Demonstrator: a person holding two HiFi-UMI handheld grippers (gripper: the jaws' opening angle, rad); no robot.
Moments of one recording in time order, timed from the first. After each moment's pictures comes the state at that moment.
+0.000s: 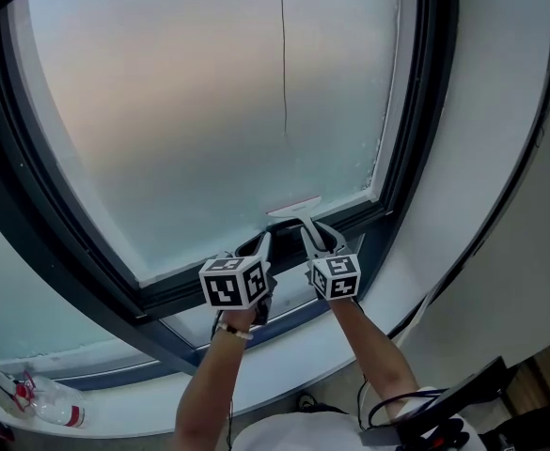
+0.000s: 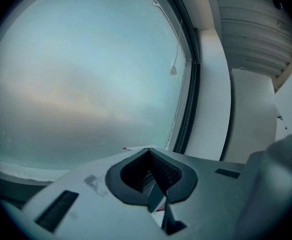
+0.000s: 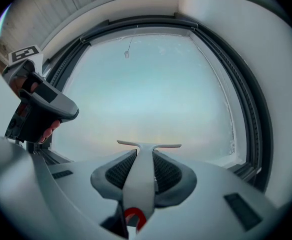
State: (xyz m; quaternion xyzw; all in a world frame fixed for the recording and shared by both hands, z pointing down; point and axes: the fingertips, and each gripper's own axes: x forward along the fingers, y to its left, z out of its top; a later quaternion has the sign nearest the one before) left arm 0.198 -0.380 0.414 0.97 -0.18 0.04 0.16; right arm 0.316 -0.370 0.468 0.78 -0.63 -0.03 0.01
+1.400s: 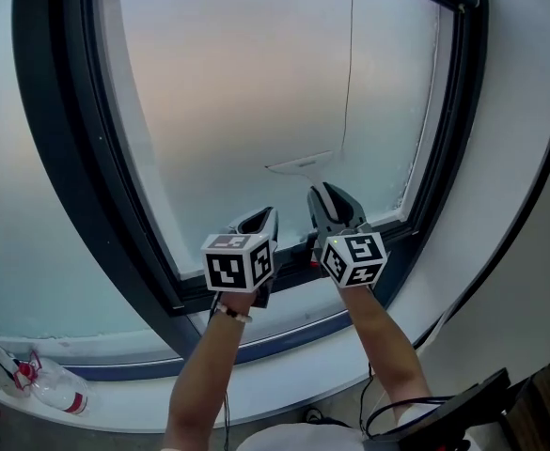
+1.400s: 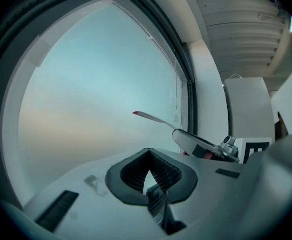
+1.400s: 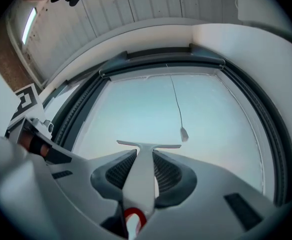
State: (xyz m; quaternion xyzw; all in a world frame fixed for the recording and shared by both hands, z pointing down) left arm 0.104 -0.409 0.310 0.97 -0.22 -0.01 0.08; right arm 0.188 -0.375 0.271 0.72 -0.67 -0.17 -0.07
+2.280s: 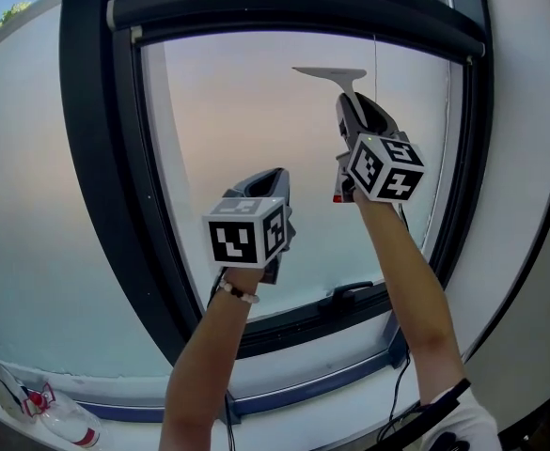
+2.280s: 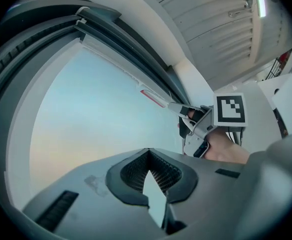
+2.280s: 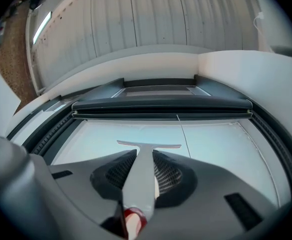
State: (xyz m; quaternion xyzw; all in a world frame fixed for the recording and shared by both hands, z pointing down) left arm 0.064 -0.434 0.100 0.96 -0.24 -0.11 -0.06; right arm 0.177 -0.393 -0.029 0.70 -0.62 -0.31 -0.17
